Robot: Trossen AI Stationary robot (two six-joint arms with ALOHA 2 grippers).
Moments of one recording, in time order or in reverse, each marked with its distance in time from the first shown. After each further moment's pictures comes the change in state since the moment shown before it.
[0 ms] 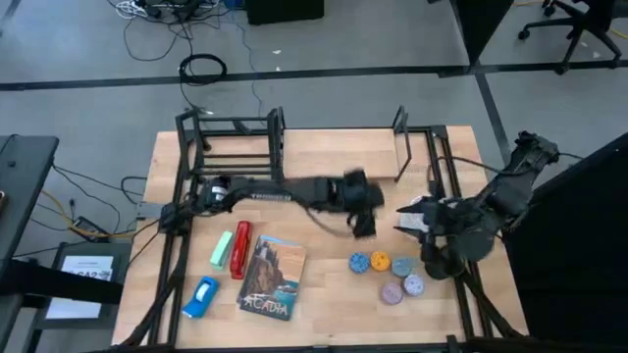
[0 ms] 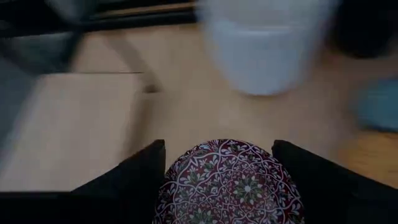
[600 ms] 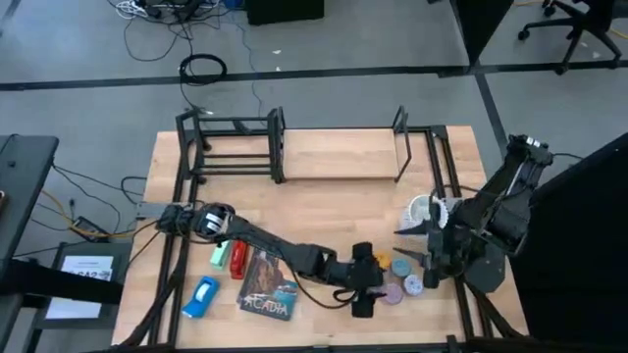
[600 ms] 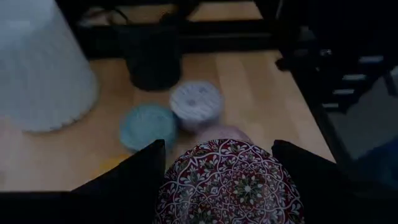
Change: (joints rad) left arm -0.265 0.023 -0.329 0.615 -0.033 -0.158; right arm 0.127 0.149 0.000 0.185 0.110 0.011
